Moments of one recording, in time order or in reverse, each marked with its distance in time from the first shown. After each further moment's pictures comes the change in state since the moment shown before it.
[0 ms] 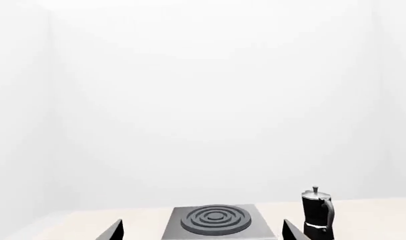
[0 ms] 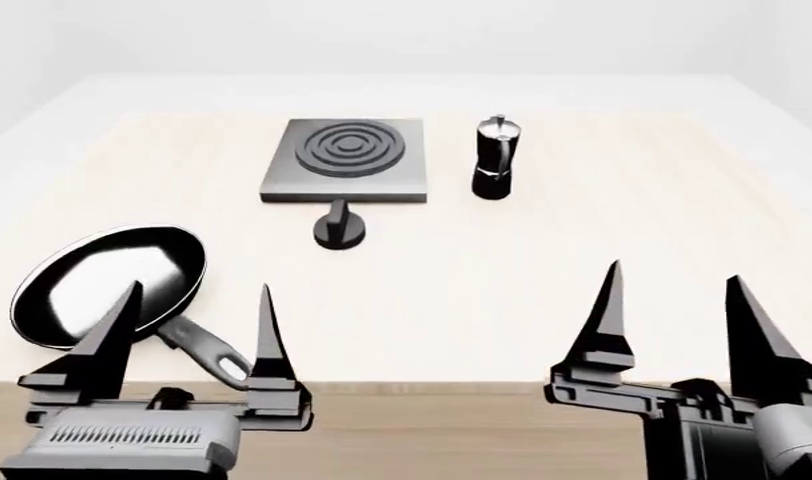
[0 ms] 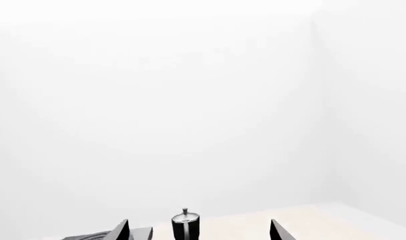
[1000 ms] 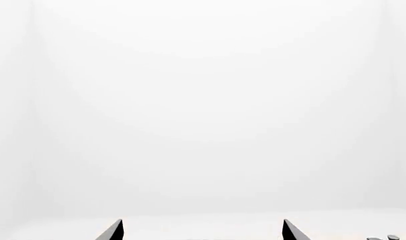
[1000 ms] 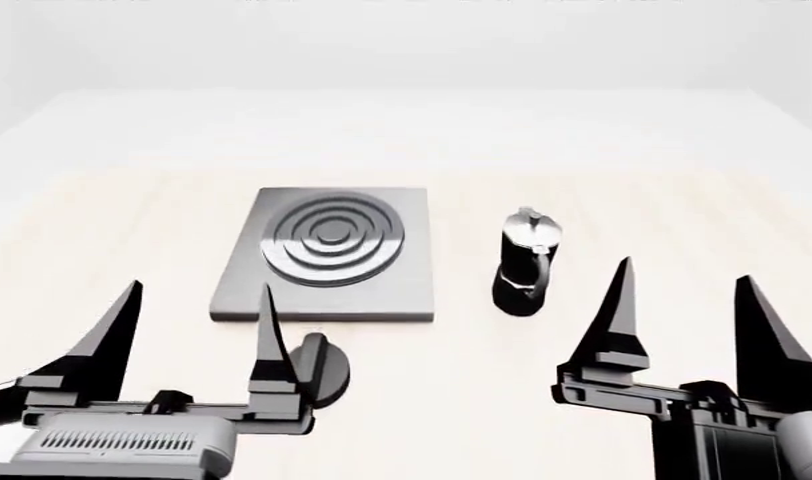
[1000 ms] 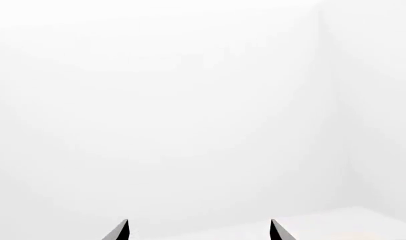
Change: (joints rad) left arm -0.002 -0.046 0.030 0.032 -0.043 -0.018 -0.057; right arm -0.005 0.049 -0.012 -0.009 0.076 -0.036 0.068
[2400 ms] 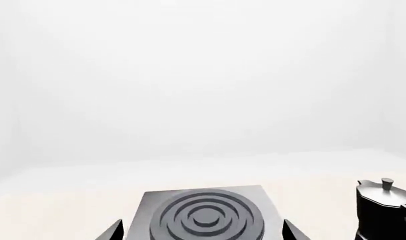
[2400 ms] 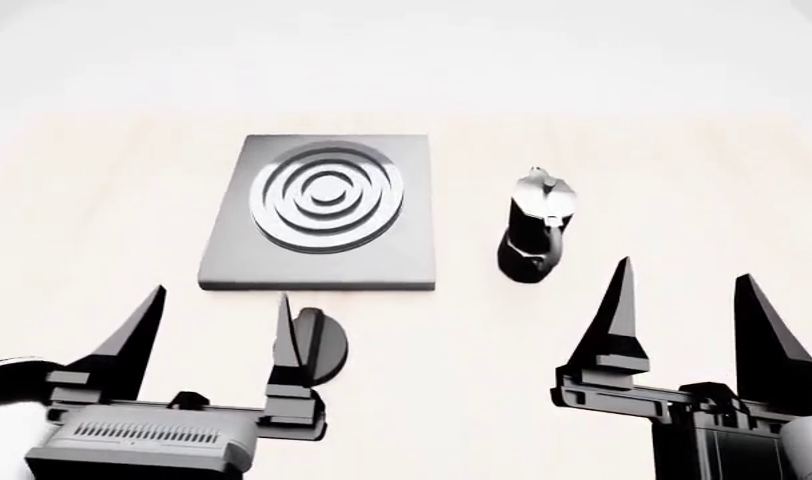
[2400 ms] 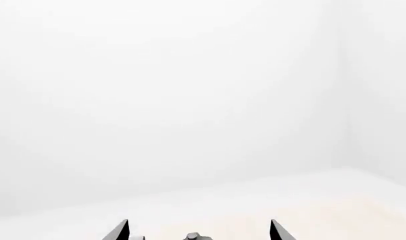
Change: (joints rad) left arm -0.016 -0.064 0.051 -0.009 -0.043 -0.041 -0.051; right arm -0.004 0.062 -0.034 -0.002 0.033 -0.029 0.059
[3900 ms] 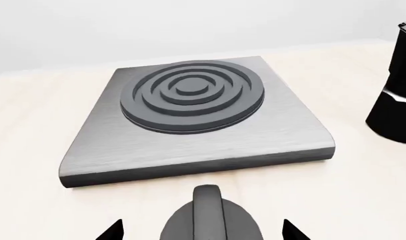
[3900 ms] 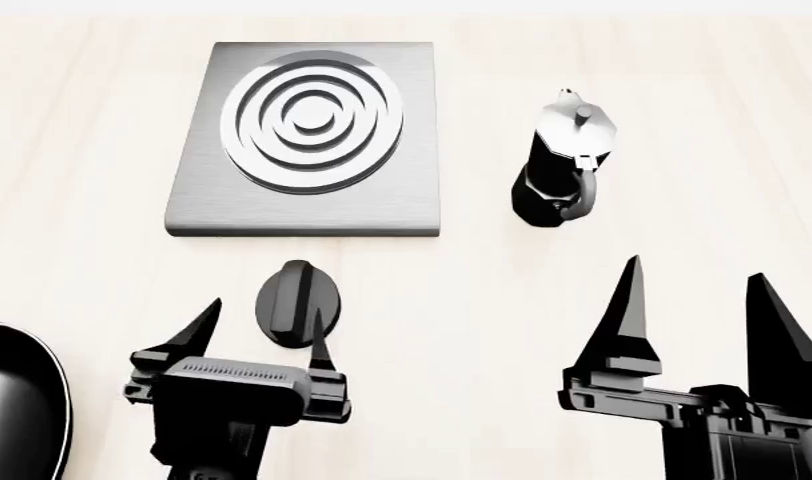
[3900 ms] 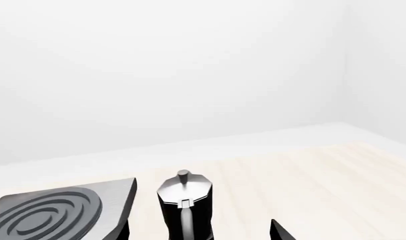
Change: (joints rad) left arm -0.133 -0.010 0.063 -0.213 -0.051 -0.115 -0.018; right arm -0.002 0.057 -0.008 -0.032 0.040 0.004 0.057
